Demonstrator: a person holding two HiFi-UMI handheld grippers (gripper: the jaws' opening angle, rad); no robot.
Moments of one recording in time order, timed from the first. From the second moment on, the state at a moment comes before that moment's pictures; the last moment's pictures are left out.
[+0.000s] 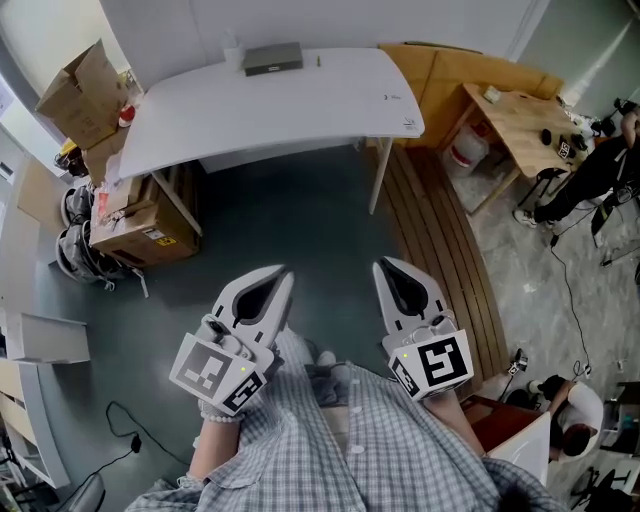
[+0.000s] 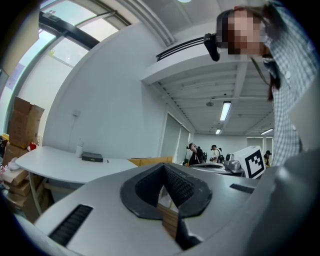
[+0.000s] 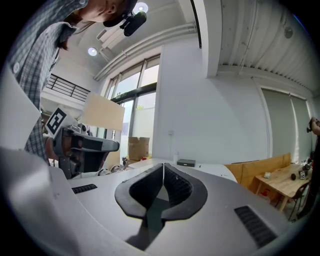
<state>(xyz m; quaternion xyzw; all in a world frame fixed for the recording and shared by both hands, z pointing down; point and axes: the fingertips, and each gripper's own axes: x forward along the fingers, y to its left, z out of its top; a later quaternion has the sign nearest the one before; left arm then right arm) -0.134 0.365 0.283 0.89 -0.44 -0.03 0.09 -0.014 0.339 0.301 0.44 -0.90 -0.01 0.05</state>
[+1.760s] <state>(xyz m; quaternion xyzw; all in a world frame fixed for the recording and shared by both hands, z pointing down) -0.166 0.136 0.281 0.95 -0.28 -0.04 0.10 -0.051 0.157 0.299 0.58 -0.81 -0.03 0.09</state>
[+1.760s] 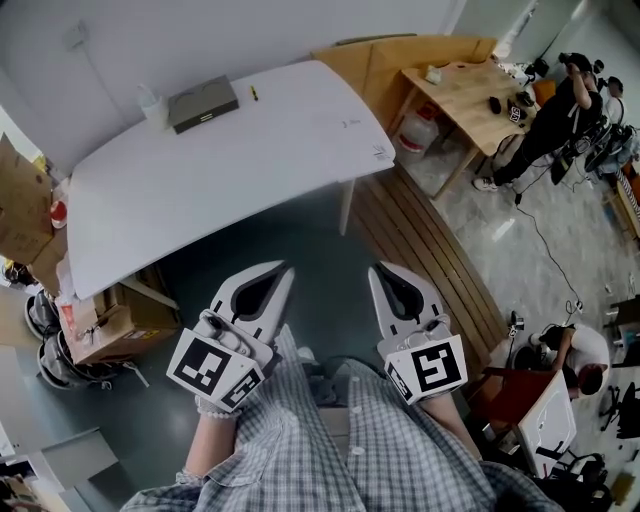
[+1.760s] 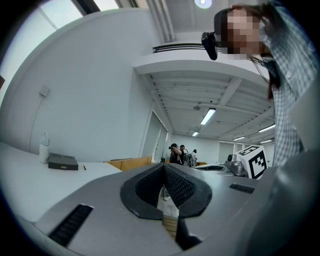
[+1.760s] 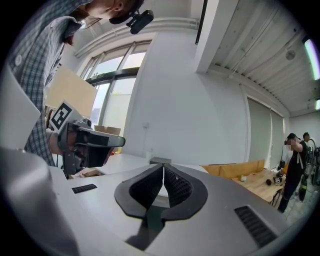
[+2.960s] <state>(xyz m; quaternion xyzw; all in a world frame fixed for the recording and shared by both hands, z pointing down) -0.135 0.078 0.287 0.95 -0.29 -0.04 0.11 -0.015 0.098 0.316 0.58 -0.81 -0.01 0.11</state>
